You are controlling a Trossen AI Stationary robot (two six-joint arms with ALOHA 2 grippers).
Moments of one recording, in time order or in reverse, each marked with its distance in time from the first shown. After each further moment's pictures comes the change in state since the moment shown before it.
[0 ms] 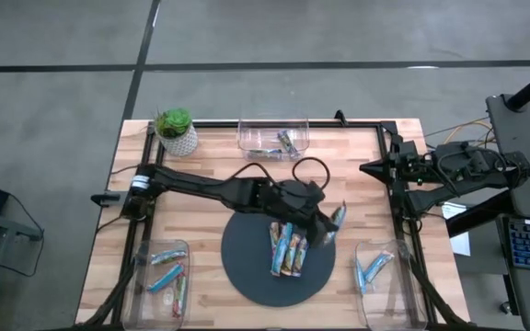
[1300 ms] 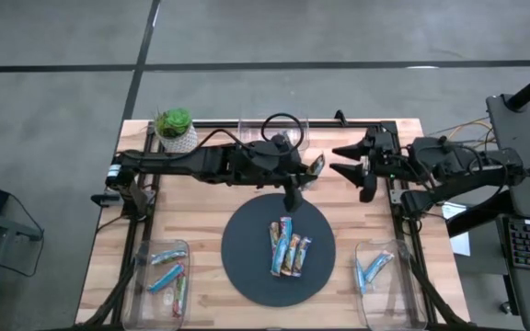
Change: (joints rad) left arm 0.090 -0.215 -0.002 -0.212 -0.275 0.525; right arm -0.046 0.309 0.134 0.332 0.000 0.006
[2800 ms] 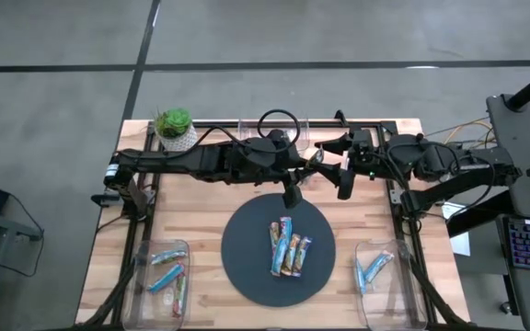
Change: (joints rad) left arm 0.004 -0.014 -0.001 0.023 -0.048 0.075; right arm -0.041 0.185 0.126 0.031 -0.001 -0.004
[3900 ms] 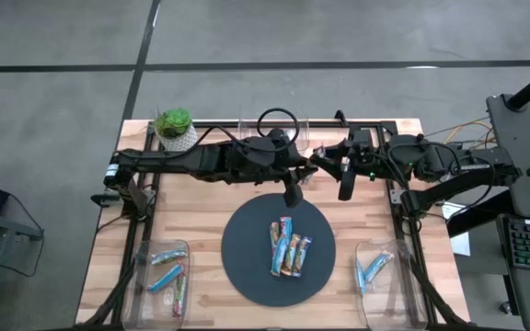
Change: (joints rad) left arm 0.000 0.000 0.000 0.022 0.000 -0.004; right arm 0.002 -0.001 0.000 0.000 -0.007 0.000
